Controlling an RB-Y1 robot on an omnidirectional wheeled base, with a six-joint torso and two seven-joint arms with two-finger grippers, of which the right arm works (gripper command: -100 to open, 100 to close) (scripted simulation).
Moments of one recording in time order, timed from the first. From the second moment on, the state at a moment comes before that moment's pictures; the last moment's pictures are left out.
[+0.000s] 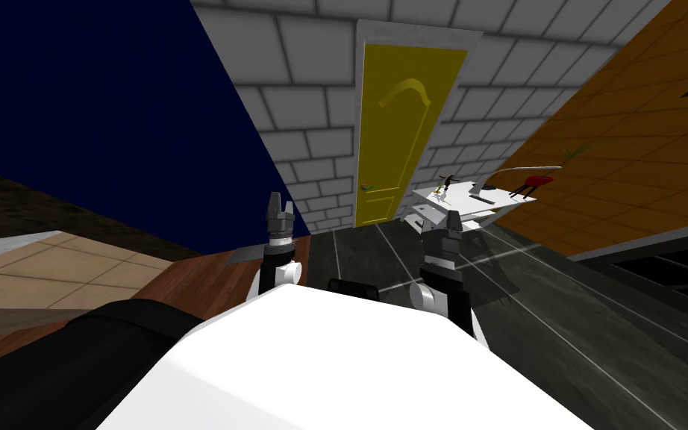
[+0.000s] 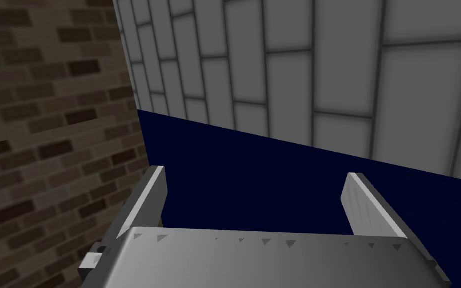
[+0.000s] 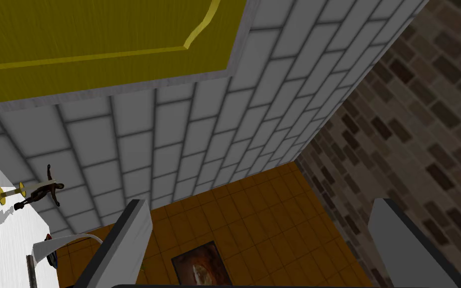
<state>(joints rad) 0.52 0.01 0.01 -2.22 -0.08 -0.38 0.08</state>
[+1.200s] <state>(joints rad) 0.43 -0.07 0.03 -2.01 -0.09 -0.43 0.04</state>
